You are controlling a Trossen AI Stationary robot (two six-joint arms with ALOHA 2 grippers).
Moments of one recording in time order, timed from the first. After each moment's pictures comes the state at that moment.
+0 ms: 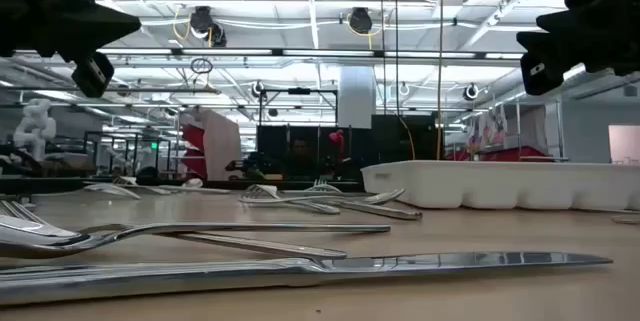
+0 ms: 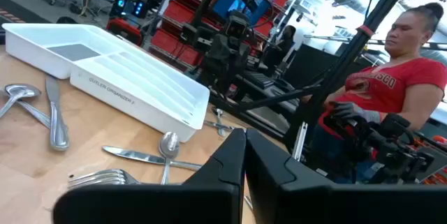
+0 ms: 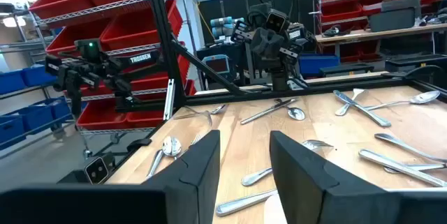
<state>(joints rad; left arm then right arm) -0.49 0.02 0.00 0.07 -0.51 -0.49 -0.06 0.00 0.02 0.06 -0.26 0.22</state>
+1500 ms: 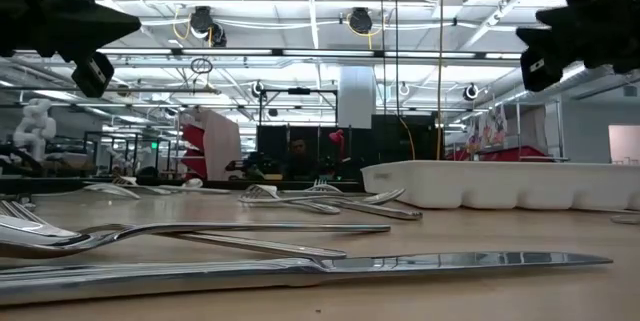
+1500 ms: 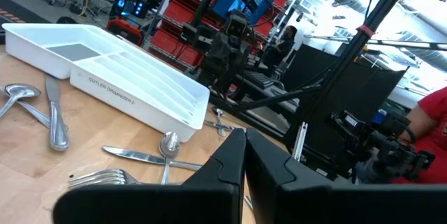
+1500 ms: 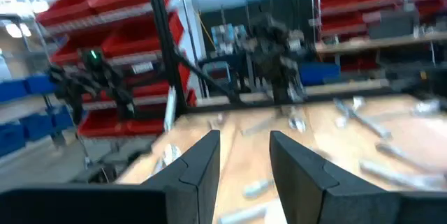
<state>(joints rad) -0.49 0.02 0.00 0.07 -0.51 -0.49 -0.06 0.00 0.02 0.11 -0.26 0.23</state>
